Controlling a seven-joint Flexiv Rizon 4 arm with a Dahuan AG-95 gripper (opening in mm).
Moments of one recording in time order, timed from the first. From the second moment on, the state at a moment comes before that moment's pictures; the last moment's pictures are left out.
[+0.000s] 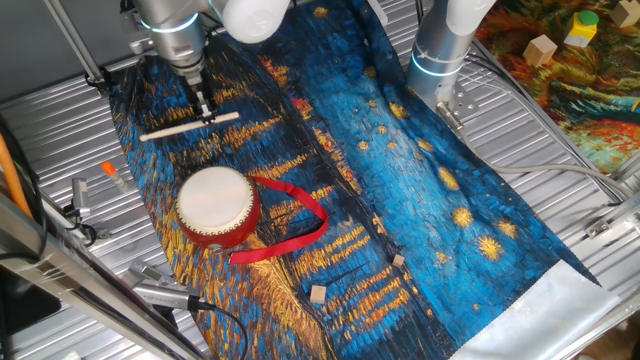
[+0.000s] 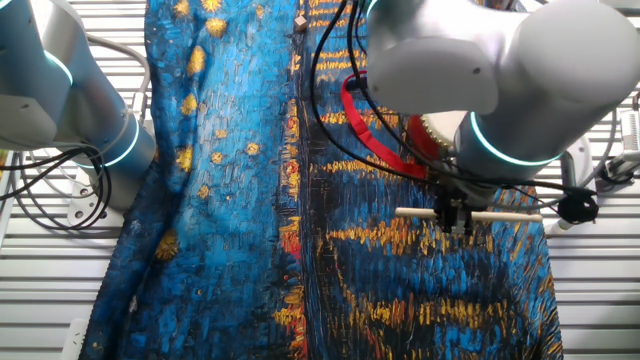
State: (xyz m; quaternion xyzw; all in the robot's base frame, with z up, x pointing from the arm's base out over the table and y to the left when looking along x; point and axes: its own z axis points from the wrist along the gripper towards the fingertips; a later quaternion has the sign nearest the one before) arm 0.555 -0.118 0.107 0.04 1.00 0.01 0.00
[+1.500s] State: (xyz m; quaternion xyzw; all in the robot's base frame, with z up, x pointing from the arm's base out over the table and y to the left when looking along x) arm 0.605 -0.042 0.305 0.09 0.99 -0.03 -0.03
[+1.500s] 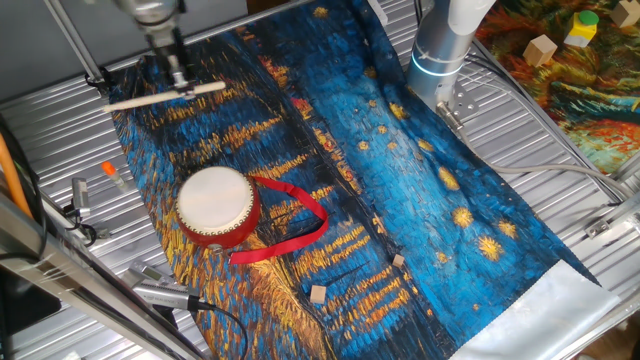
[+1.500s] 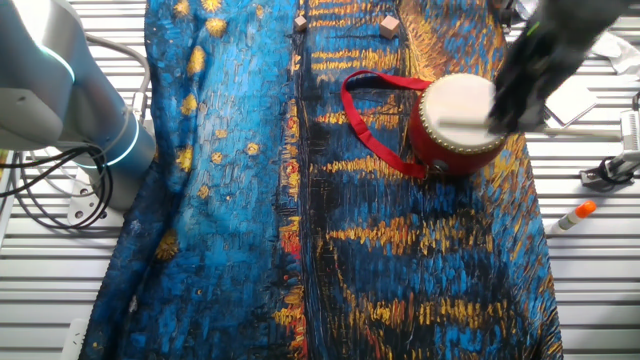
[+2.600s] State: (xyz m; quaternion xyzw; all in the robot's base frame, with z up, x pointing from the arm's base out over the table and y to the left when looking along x) arm 0.623 0.006 0.222 0.13 0.99 -0.02 0.00
